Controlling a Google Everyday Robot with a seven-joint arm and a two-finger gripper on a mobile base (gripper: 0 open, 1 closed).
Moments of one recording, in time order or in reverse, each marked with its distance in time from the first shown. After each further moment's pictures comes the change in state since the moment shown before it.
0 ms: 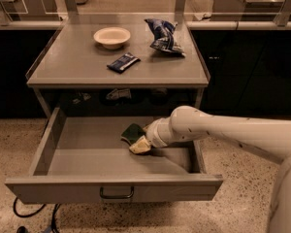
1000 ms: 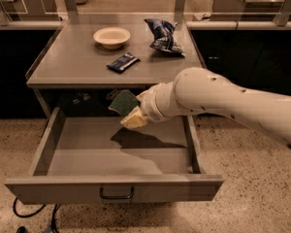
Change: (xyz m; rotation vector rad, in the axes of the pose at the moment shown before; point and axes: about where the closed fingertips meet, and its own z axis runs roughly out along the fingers) arm -0.135 0.032 -0.144 0.116 -0.073 -0.158
